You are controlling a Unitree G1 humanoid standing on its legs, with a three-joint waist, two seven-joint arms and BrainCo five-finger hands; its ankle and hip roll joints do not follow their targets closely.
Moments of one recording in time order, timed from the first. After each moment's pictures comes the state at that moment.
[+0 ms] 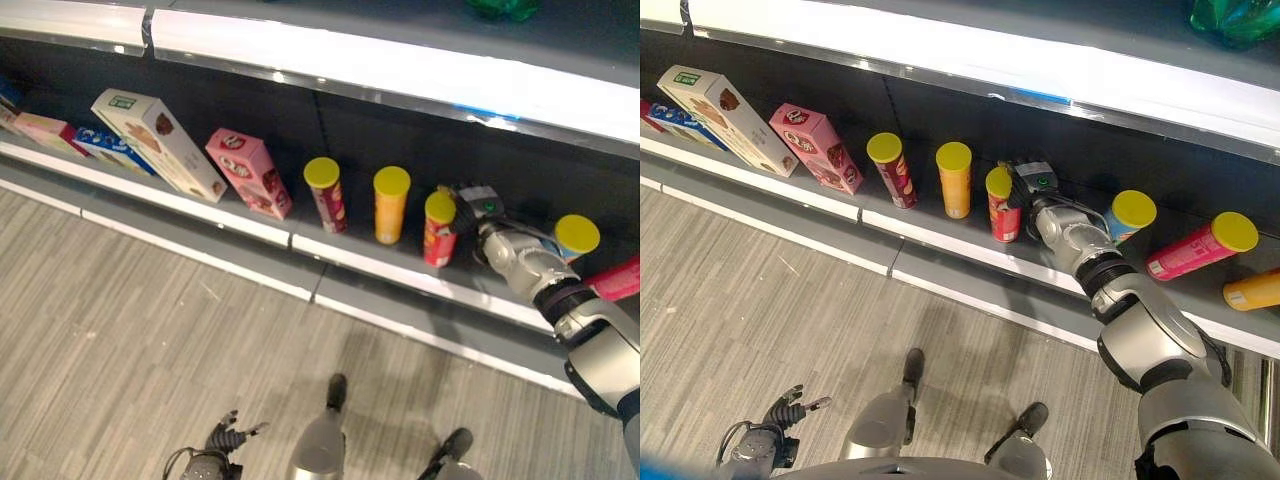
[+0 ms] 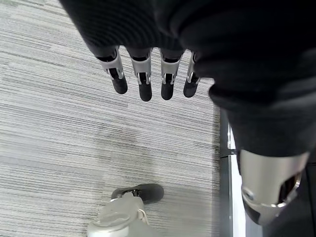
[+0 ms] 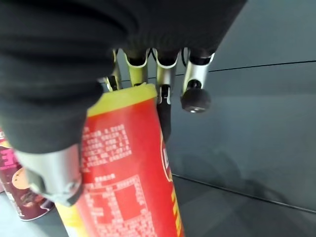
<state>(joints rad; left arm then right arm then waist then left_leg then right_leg) 0.06 0.38 -0.15 1.03 -0.15 -0.16 0.07 -0.96 -0.58 0.71 0.84 -0.59 -0.05 -0.24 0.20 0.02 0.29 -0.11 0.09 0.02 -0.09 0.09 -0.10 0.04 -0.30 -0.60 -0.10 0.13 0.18</state>
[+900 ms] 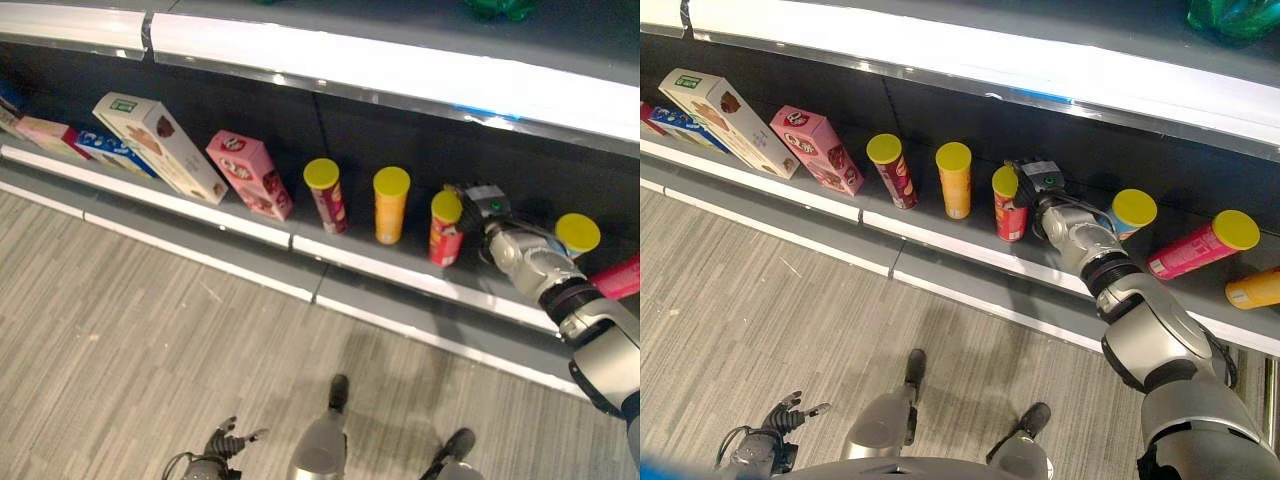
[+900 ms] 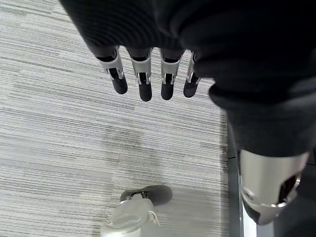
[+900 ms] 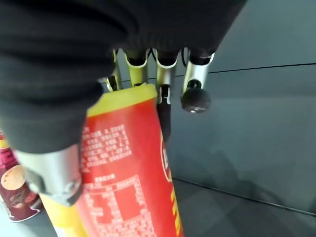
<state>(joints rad) 0.06 0.38 -0.16 1.07 -0.13 -0.17 0.07 -0.96 -0.59 0.71 0.86 -0.59 -0.05 -0.24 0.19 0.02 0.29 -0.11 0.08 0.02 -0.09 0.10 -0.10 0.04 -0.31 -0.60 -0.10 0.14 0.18</state>
